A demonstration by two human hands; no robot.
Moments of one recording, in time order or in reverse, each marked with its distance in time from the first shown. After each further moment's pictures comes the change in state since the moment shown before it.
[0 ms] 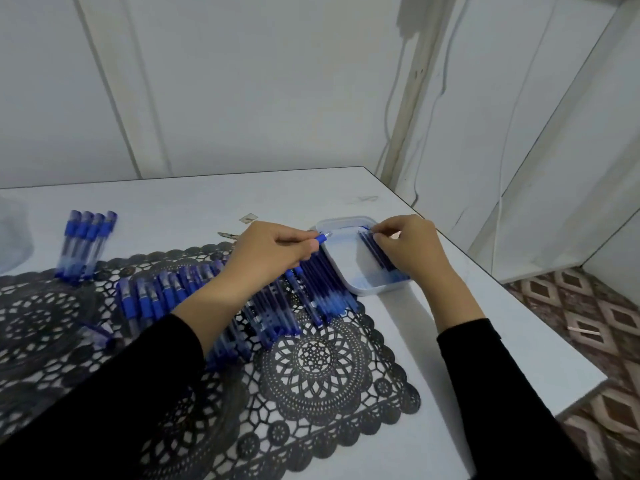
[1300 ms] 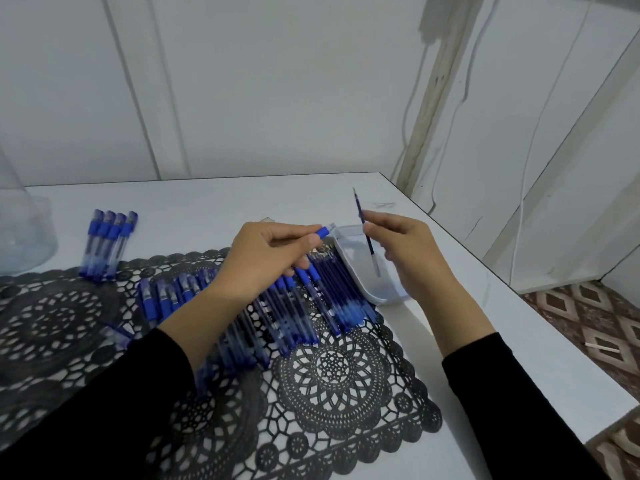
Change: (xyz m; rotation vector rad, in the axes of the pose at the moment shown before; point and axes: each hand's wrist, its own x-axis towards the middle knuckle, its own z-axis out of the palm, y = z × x) left_hand -0.012 0.003 -0.022 -0.100 0.076 0.085; right_hand -0.010 -0.039 0.014 0.856 -0.109 0.142
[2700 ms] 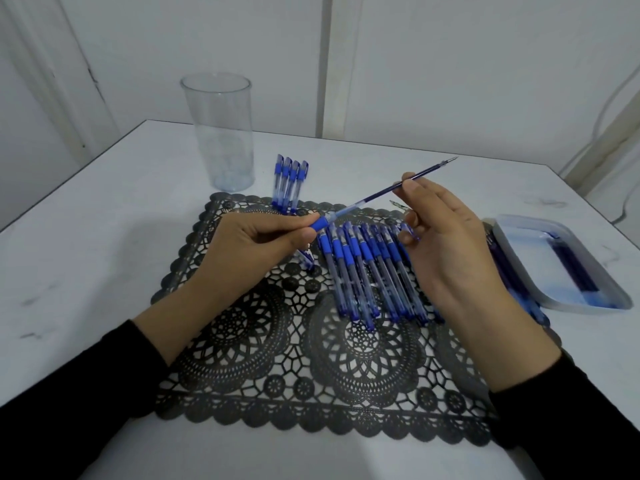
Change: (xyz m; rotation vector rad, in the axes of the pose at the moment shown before) left_hand -0.135 -0.025 -0.150 0.094 0.360 0.121; right_hand -0.090 -0.028 0.152 0.505 -0.307 0.095
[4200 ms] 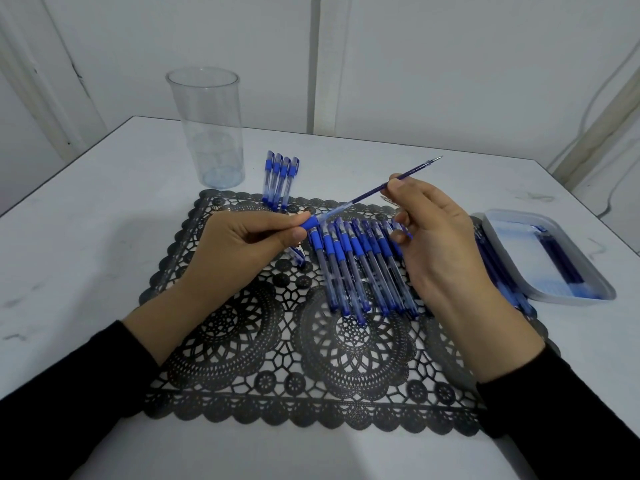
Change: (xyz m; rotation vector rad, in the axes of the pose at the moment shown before) left_hand 0.000 -0.004 0.002 0.058 0.007 0.117; right_hand -0.003 -0.001 0.000 -0.072 0.052 -0.001
